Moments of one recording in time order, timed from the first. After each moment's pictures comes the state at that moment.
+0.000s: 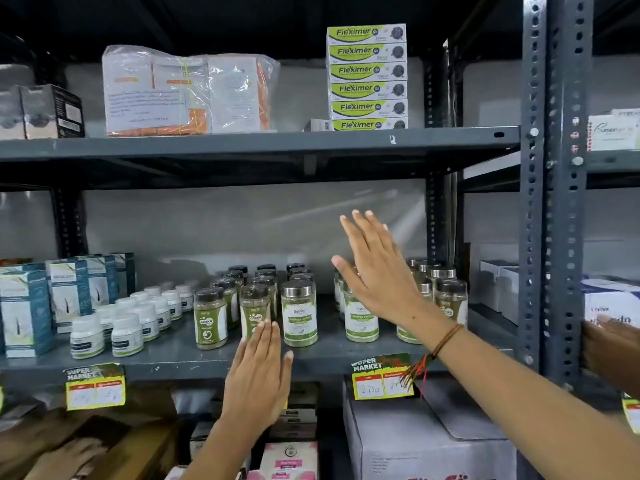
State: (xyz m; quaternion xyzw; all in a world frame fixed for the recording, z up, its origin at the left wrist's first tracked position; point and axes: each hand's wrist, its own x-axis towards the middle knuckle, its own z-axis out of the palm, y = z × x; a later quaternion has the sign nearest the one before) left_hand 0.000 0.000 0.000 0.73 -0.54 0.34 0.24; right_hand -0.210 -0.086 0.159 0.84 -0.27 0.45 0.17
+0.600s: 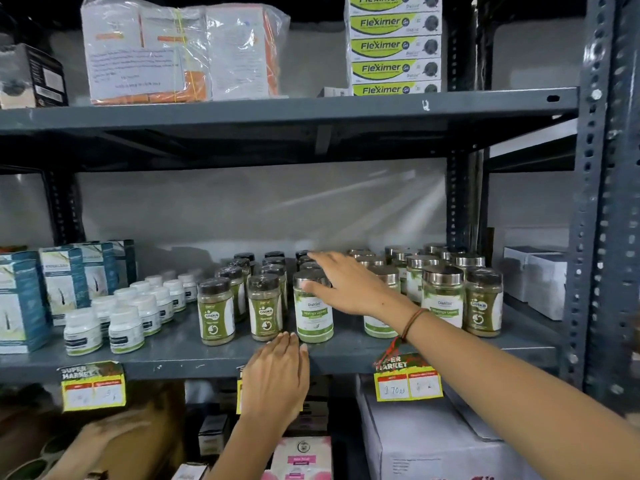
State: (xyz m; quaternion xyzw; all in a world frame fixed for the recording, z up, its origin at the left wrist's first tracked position) left_hand 0.004 -0.024 -0.004 0.74 -0.54 0.32 0.24; right_hand -0.128 -0.118 0.143 0.93 -0.28 0.24 0.04
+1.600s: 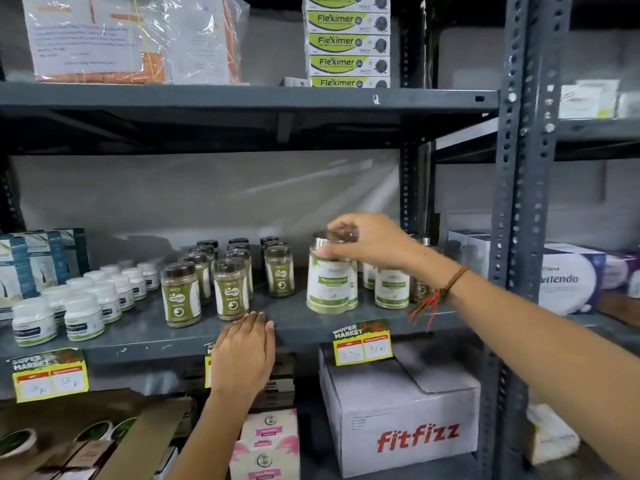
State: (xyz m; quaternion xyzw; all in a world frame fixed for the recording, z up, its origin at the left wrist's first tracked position) left_hand -0.004 -0.015 -0.006 0.73 -0.55 0.32 0.27; right_hand -0.236 -0.076 0.184 0.88 -0.33 0.32 -0.09
